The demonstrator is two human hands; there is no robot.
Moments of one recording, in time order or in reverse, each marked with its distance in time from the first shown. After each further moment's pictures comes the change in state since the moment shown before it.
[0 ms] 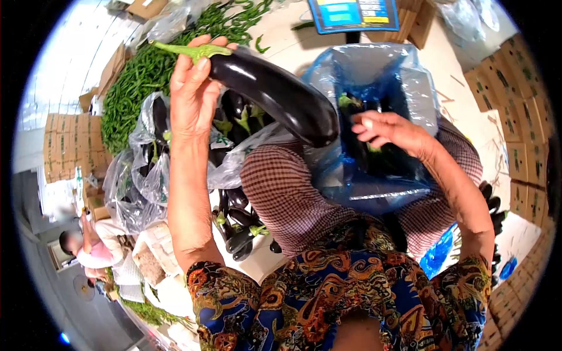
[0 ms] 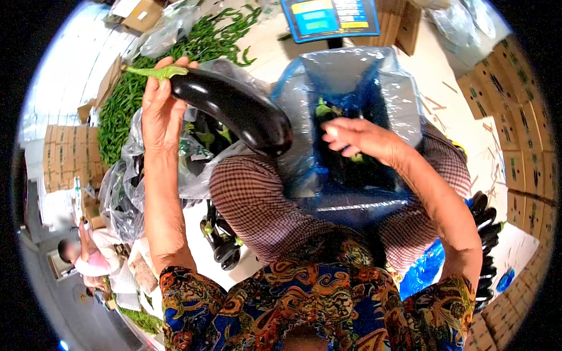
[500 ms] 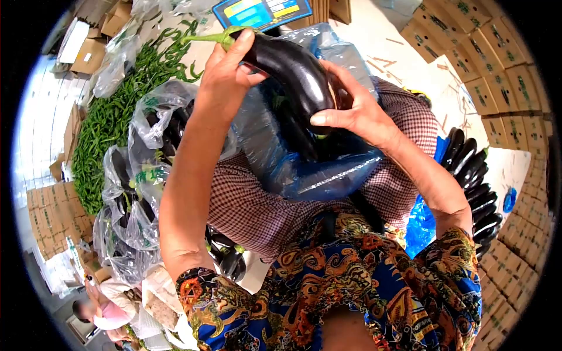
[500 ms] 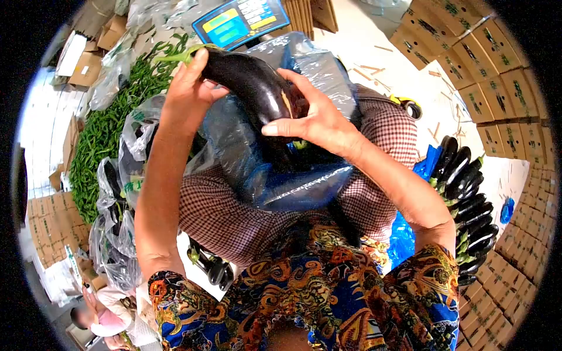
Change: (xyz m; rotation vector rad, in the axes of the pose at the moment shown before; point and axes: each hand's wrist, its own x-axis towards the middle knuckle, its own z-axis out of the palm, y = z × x) left_hand 0.042 -0.106 0.126 0.058 -0.160 -0.370; right_hand -0.055 -0.012 0.014 0.137 0.542 -0.474
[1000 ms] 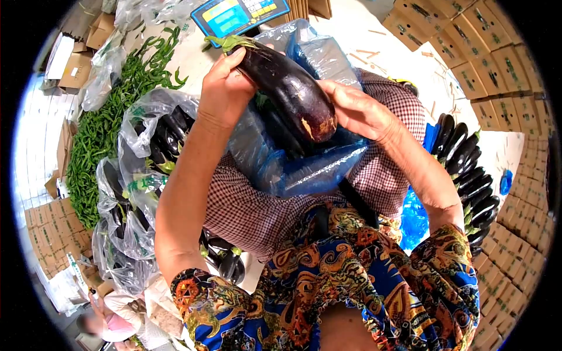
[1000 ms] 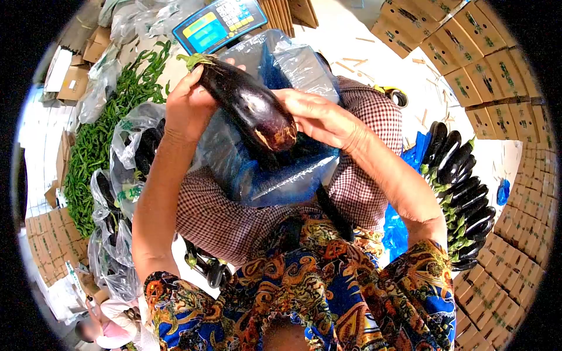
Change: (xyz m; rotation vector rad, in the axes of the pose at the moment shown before) left_hand 0.001 -0.031 0.012 -0.393 -0.212 -0.129; right_hand -0.016 0.020 -0.030 0.723 -0.311 0.204
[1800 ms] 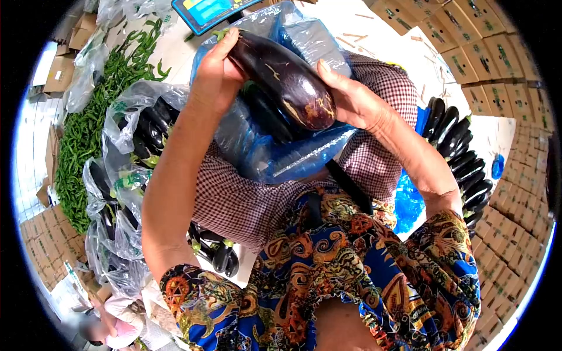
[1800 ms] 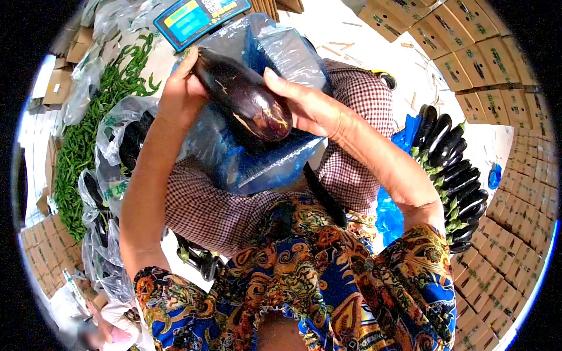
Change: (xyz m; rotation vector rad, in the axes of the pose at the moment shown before) left_hand 0.010 -0.021 -0.013 0.027 0.043 -0.094; right_hand -0.005 0.002 0.027 -0.126 0.250 0.124
